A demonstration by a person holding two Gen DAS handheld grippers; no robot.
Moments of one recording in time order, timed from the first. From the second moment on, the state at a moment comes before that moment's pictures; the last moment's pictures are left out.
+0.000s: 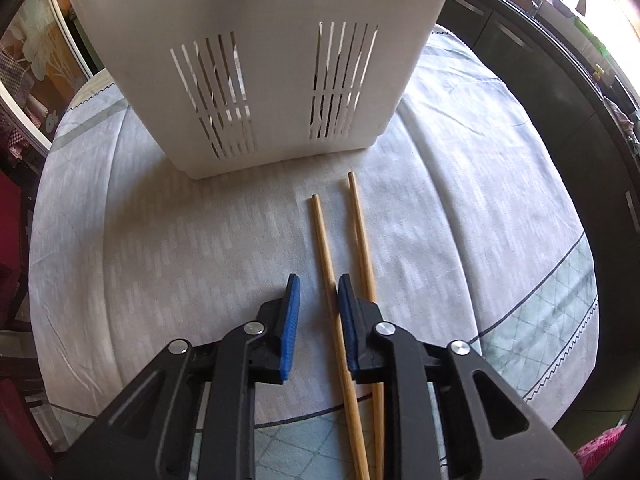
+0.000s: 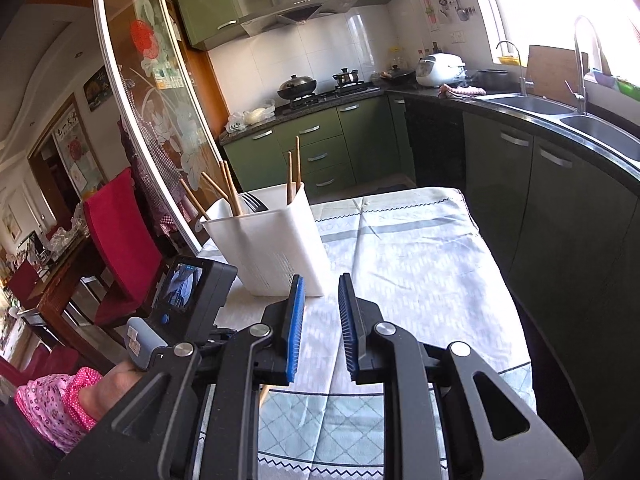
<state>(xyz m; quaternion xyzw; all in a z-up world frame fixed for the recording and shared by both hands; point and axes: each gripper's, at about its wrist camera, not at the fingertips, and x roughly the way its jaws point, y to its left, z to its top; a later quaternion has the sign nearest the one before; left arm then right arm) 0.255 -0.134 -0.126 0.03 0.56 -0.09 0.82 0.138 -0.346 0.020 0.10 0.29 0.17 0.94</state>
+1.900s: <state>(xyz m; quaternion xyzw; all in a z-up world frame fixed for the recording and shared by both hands) 0.112 -0.039 0.004 -0.01 0.34 -0.10 0.93 0.259 -0.168 -0.126 -0.06 0.51 0.13 0.85</state>
